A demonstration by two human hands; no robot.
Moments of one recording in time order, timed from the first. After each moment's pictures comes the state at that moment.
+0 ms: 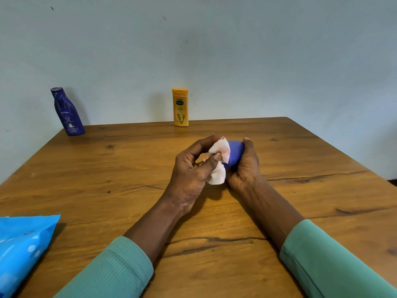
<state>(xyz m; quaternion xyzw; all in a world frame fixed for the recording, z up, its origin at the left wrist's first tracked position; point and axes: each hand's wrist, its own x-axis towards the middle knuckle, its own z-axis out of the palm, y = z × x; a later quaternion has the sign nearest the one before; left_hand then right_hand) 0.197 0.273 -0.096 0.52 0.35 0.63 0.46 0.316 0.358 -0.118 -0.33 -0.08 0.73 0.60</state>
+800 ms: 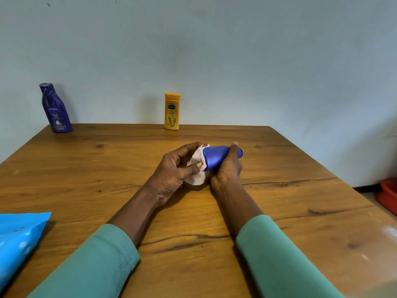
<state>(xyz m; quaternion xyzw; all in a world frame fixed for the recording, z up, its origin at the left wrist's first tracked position) 0.164 0.281 -0.093 0.55 0.34 0.55 0.54 0.298 0.348 -0.111 -0.48 -0.14 0.57 0.66</state>
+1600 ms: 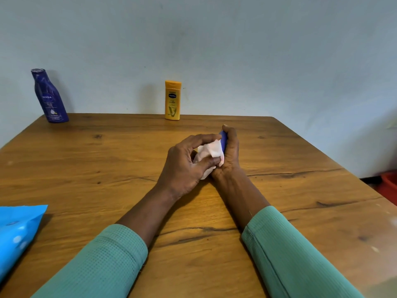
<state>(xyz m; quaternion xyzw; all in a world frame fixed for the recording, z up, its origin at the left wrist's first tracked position) 0.179 0.283 -0.104 0.67 0.42 0.55 0.28 0.293 0.340 -0.097 -0.33 -0.18 0.75 0.54</state>
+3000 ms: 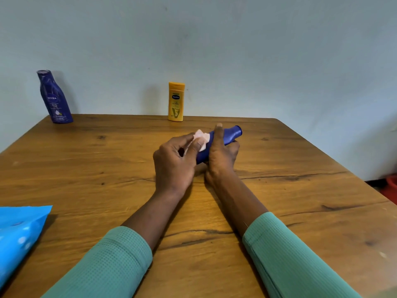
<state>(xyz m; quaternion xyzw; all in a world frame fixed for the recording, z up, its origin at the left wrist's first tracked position) 0.176 0.279 -0.099 0.54 0.53 0.64 0.17 0.263 0.347 -0.110 -0.54 -0.28 0.49 0.62</state>
